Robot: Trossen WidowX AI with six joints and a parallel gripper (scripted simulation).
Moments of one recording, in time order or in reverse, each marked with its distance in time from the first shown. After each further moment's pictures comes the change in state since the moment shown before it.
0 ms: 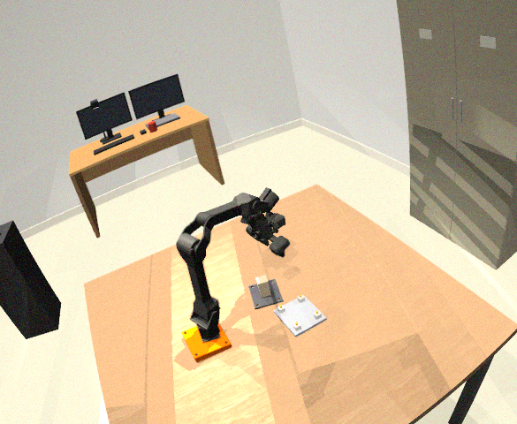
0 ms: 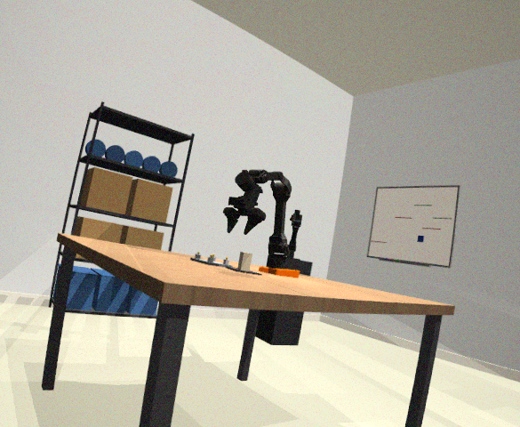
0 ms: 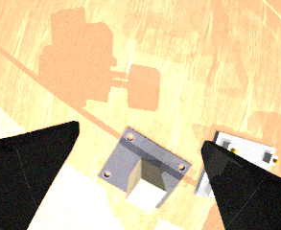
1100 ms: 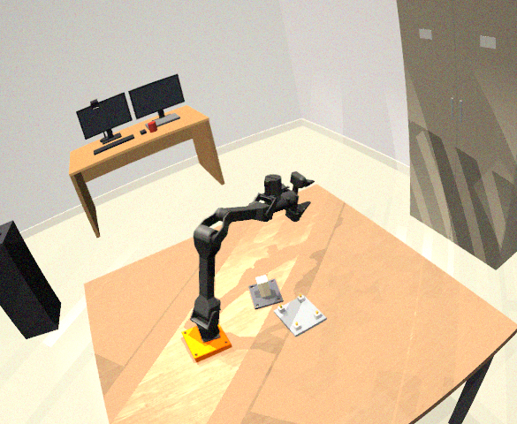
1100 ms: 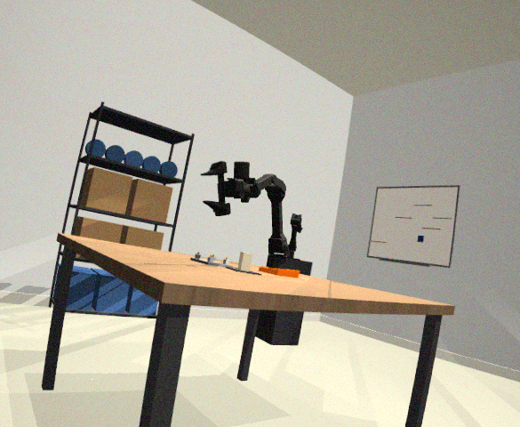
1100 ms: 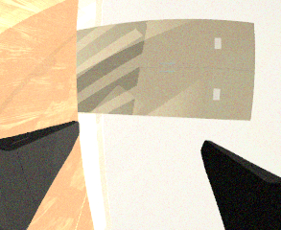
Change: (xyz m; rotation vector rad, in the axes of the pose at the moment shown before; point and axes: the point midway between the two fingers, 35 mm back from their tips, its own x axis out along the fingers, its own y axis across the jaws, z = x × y) arm -0.037 0.043 0.223 -1.282 -0.914 -0.746
